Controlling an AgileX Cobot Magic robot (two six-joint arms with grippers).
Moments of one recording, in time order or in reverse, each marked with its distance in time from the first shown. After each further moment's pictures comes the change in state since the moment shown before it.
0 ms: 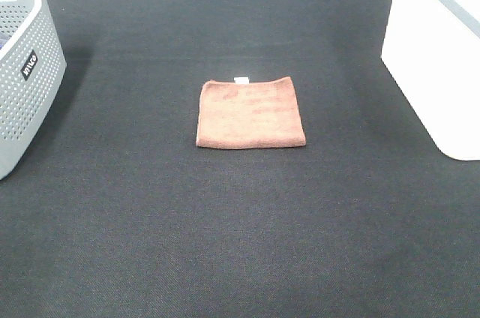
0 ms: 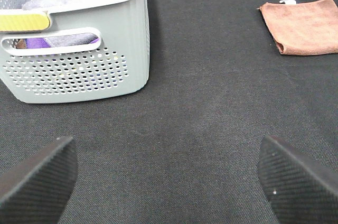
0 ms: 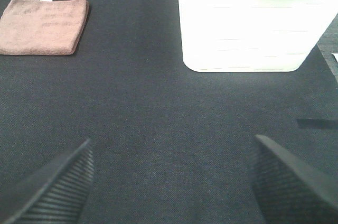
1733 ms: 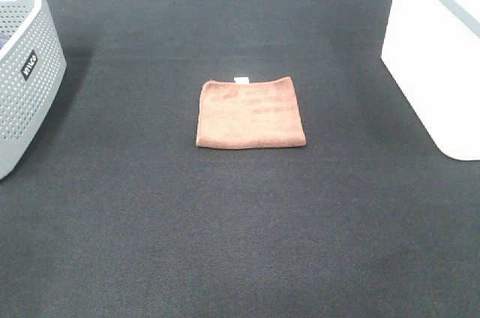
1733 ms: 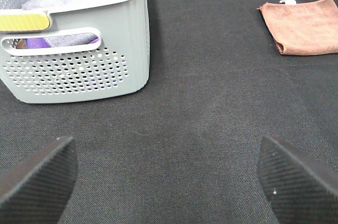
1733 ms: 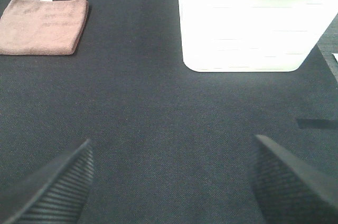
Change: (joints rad) left arm 0.000 0.000 0.000 0.000 0.000 0.000; right arm 0.000 0.000 0.000 0.000 0.000 0.000
